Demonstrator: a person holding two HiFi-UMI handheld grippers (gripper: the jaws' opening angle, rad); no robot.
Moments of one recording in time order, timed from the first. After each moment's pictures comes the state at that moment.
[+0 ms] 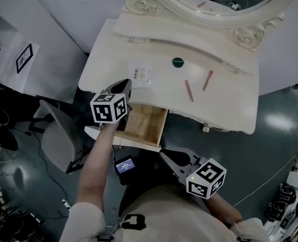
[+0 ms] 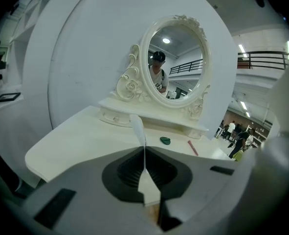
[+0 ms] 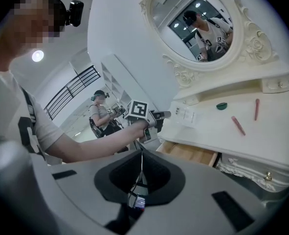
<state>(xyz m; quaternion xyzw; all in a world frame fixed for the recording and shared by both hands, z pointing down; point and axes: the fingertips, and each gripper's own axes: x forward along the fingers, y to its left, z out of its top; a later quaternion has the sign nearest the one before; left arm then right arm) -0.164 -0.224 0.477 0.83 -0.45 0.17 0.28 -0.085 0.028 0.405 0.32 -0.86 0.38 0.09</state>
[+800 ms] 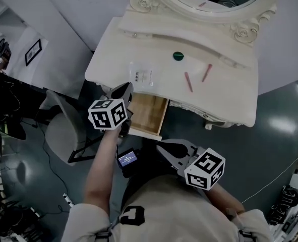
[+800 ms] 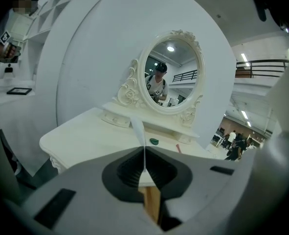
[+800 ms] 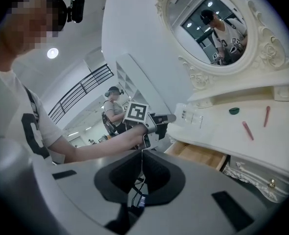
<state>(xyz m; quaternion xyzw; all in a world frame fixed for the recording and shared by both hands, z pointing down) -0.166 -0.148 0.435 0.83 -0.47 0.12 0.29 -0.089 0.065 0.378 0.26 -0.90 0.35 0.09</state>
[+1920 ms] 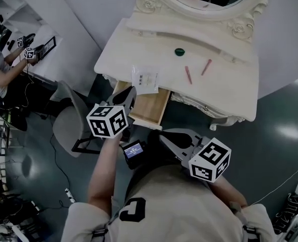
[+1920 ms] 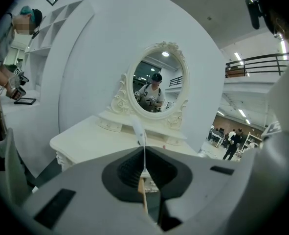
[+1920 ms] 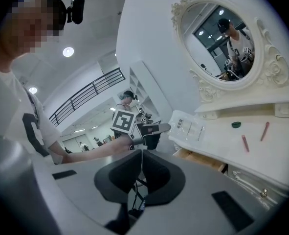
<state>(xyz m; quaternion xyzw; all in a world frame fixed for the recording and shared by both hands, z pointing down) -0.150 -0.052 0.377 0.84 -0.47 0.10 0.26 -0.066 0.107 0.342 0.24 -0.92 0.29 0.06</state>
